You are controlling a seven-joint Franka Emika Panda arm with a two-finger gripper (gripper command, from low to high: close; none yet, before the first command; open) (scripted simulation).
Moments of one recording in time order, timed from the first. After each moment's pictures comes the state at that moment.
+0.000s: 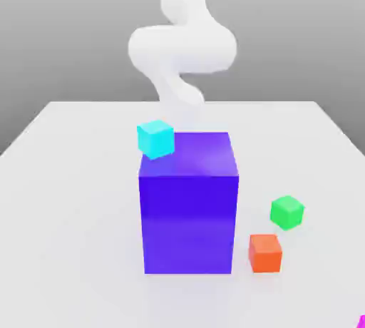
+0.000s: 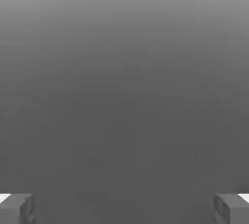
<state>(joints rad) 0.04 -0.71 0.00 -2.28 -0.01 2.32 0.73</state>
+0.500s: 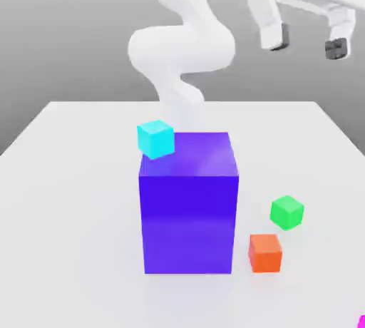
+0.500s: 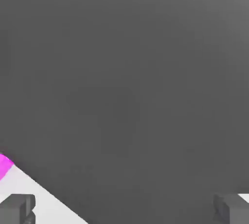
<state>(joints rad) 0.22 -0.16 0.03 -2.16 -0.04 2.41 0.27</state>
